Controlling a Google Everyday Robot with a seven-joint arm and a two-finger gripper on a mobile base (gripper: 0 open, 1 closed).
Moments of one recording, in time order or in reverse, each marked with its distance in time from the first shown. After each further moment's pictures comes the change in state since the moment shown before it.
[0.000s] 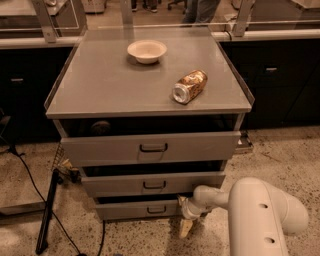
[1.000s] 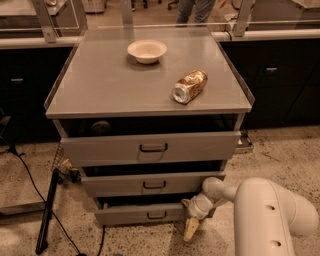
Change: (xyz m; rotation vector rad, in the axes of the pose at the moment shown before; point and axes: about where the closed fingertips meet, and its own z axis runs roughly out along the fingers) arm -0.007 0.027 -0.043 -0.189 -0.085 0.177
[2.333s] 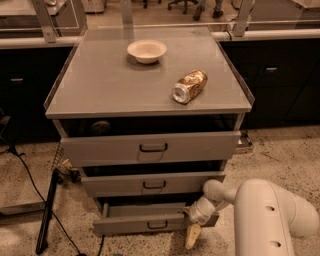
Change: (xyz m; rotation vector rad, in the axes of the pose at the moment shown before) arm 0.008 0.039 0.003 -0.129 -0.001 0.056
